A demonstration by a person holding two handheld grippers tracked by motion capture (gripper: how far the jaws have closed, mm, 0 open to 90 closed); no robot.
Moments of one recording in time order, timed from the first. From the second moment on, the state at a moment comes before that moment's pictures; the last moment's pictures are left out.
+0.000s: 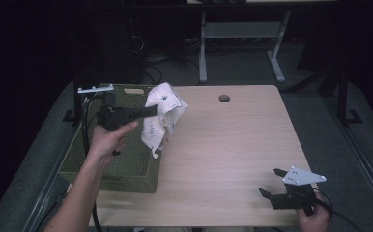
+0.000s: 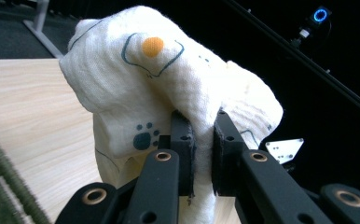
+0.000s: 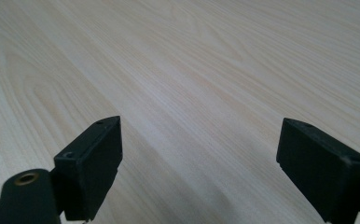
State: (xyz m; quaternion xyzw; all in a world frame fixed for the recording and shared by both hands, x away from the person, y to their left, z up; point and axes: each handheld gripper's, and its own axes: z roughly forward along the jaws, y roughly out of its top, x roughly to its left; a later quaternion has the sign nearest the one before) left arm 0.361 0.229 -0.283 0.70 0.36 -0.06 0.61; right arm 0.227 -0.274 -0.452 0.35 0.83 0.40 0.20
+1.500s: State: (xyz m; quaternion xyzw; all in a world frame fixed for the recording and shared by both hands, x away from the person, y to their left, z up) left arm 0.395 0.096 -0.331 0.77 0.36 -0.07 0.52; right arm 0.227 -0.274 -0.453 0.34 0.83 0.40 0.19
